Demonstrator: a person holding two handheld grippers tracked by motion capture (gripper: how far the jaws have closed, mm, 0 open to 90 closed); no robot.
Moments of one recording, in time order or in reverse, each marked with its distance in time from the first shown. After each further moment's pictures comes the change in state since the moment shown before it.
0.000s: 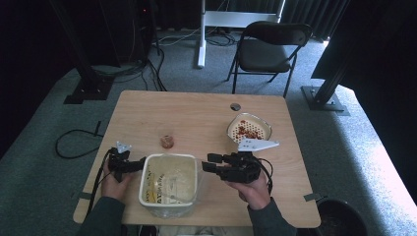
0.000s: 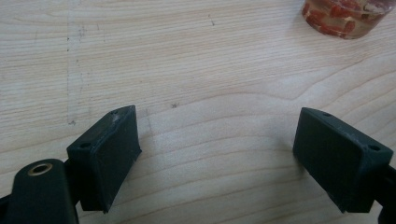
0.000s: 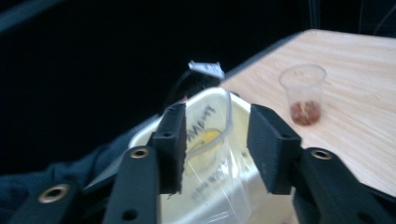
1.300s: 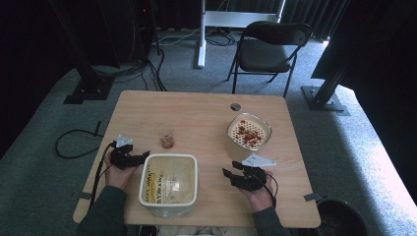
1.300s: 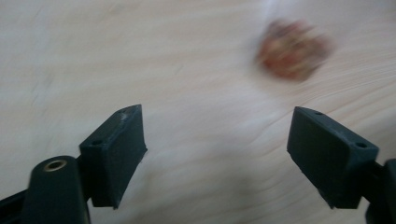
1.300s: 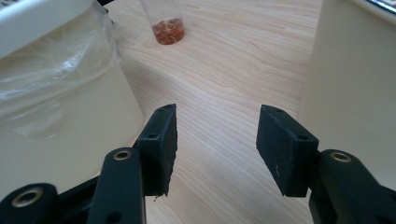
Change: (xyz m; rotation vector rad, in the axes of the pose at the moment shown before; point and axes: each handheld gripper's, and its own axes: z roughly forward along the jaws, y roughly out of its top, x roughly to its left) left arm -0.002 0.026 -0.007 -0.099 -0.158 0.028; right arm -0.077 -0.097 0.008 0.117 -0.443 -0.053
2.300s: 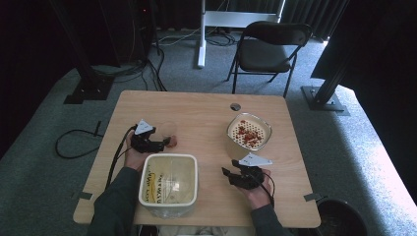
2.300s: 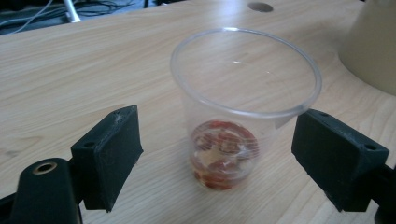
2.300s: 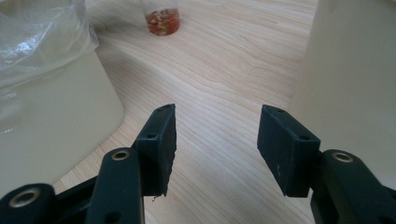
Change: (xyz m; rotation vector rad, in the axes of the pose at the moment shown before) left arm -0.030 0.051 0.047 -0.123 -0.178 0.153; right arm -0.004 -0.004 0.013 0.018 -0.040 -0.040
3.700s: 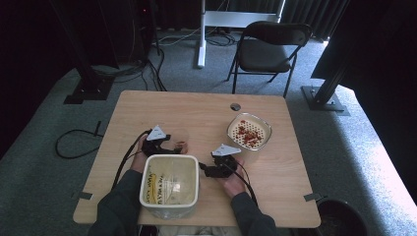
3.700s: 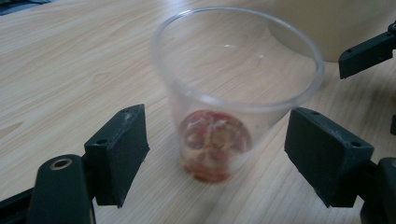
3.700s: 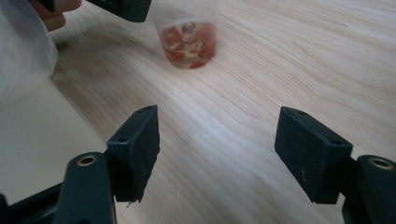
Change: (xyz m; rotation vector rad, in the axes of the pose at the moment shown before) left arm -0.028 -0.003 0.005 0.046 -0.160 0.108; right arm 0.015 0.019 0.094 0.038 0.072 -0.054
